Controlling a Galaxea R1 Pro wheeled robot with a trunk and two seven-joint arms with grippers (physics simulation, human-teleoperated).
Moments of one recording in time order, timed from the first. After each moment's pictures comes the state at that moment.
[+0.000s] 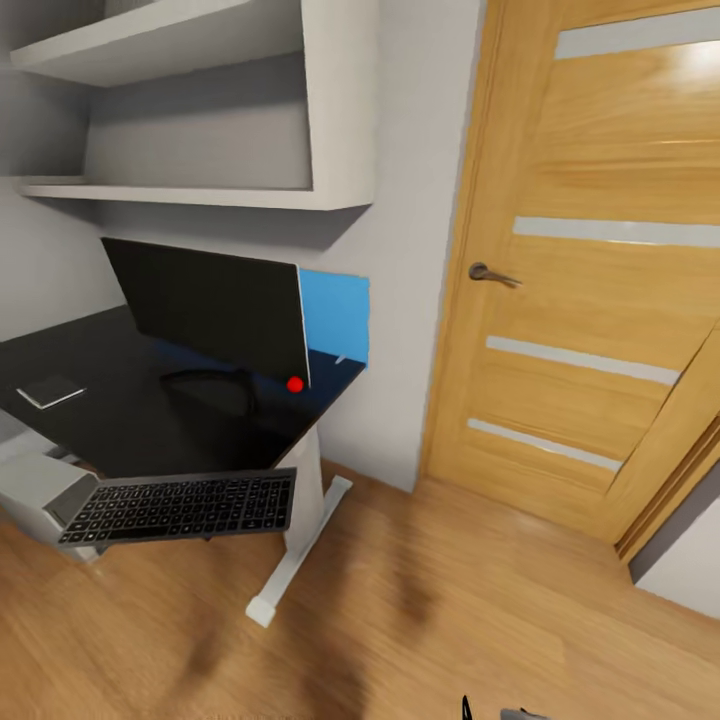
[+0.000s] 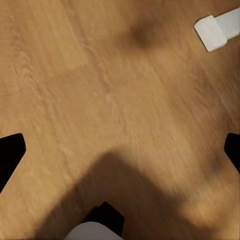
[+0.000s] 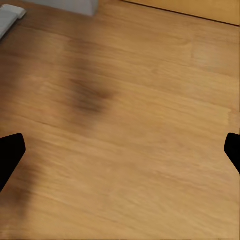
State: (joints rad) left arm -0.21 0.08 -1.20 -0.06 1.90 -0.56 -0.04; right arm -0.28 0.03 0.40 -0.15 -0.43 -0.67 -0.18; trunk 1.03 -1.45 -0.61
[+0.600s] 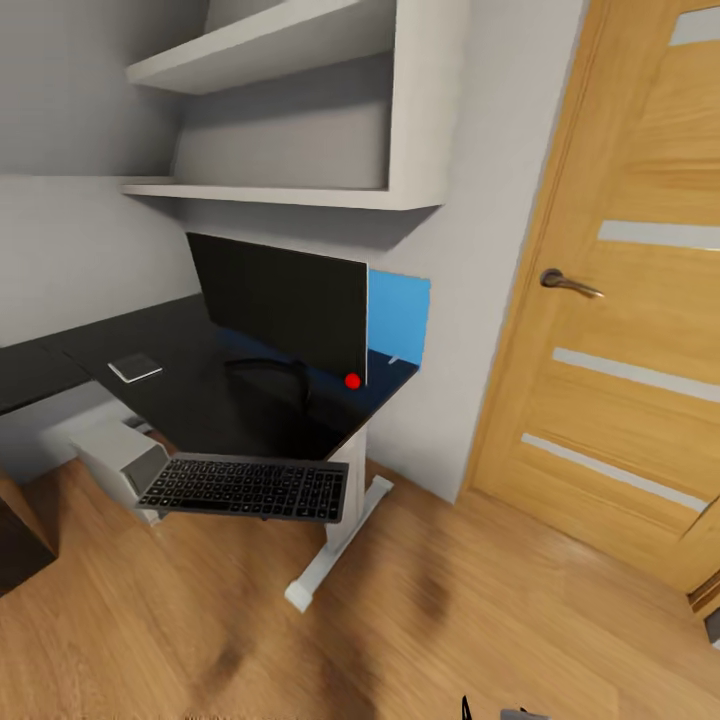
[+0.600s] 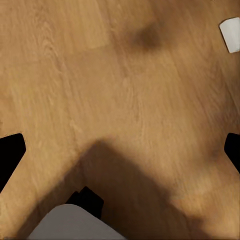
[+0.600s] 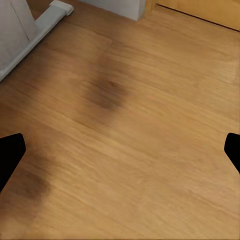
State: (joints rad) left arm -0.21 0.03 -1.21 -0.06 1.90 -0.56 -0.04; right arm -0.28 0.03 0.40 -0.15 -0.42 -0.67 -0.18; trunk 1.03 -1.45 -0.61
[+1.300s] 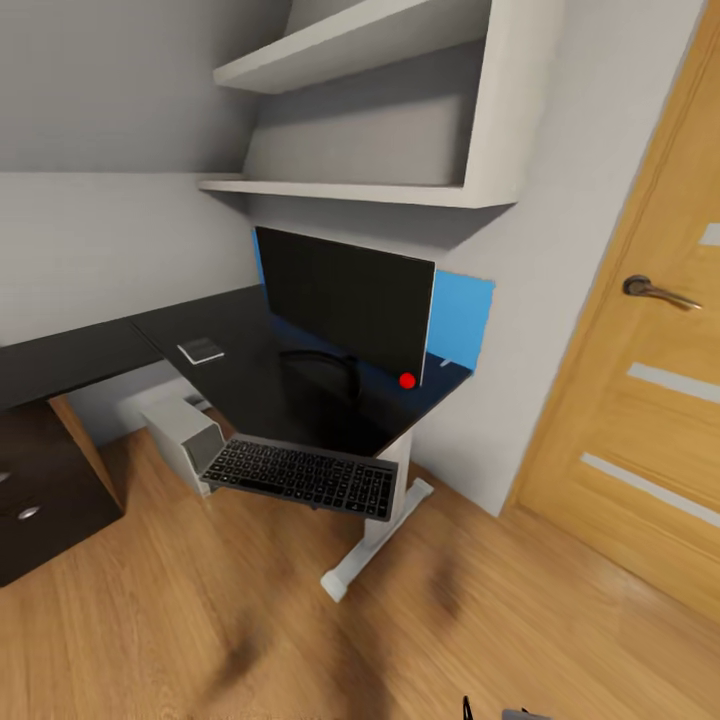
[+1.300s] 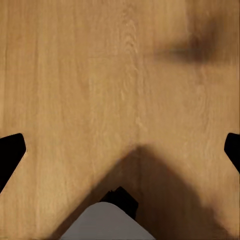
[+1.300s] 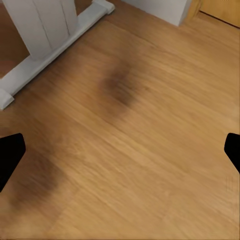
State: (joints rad) left arm -0.21 0.04 -1.15 -0.06 1.84 -0.57 0.11; right arm -0.28 0.03 0.40 -0.15 -0.43 -0.67 -0.18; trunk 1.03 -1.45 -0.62
